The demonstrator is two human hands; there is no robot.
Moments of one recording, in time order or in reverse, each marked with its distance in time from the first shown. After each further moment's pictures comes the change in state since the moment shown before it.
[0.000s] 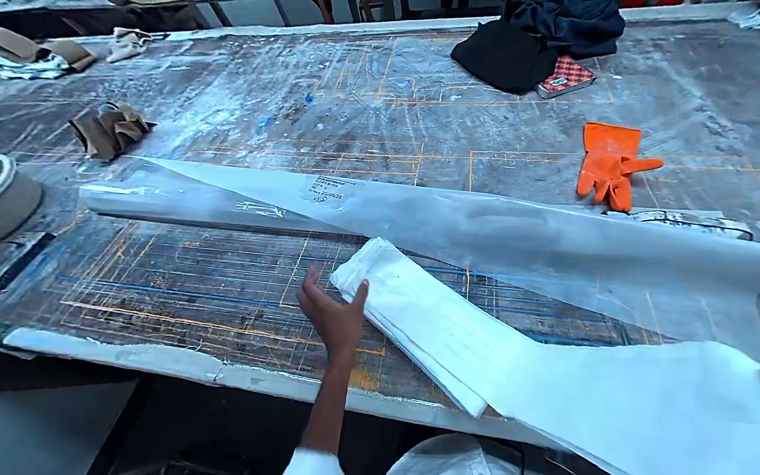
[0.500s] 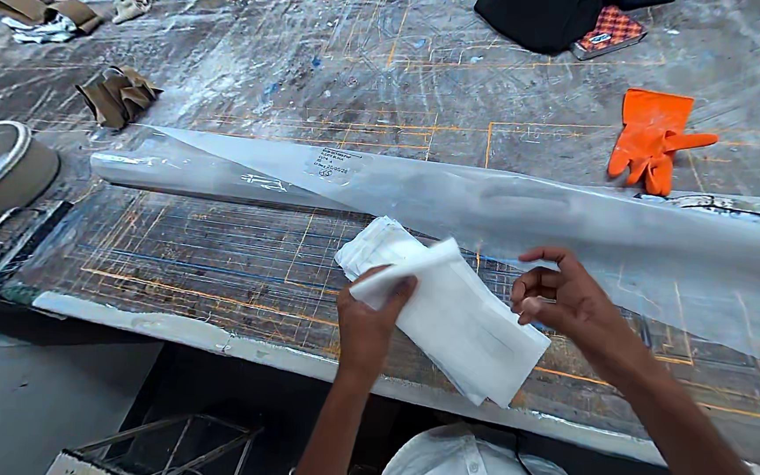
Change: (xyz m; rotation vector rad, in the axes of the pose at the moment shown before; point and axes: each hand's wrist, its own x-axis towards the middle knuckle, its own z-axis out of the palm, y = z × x) left_hand -0.060 0.095 -0.022 -0.436 -0.272 -0.023; right_hand 0.107 0.103 0.063 -0.226 -0.109 0.177
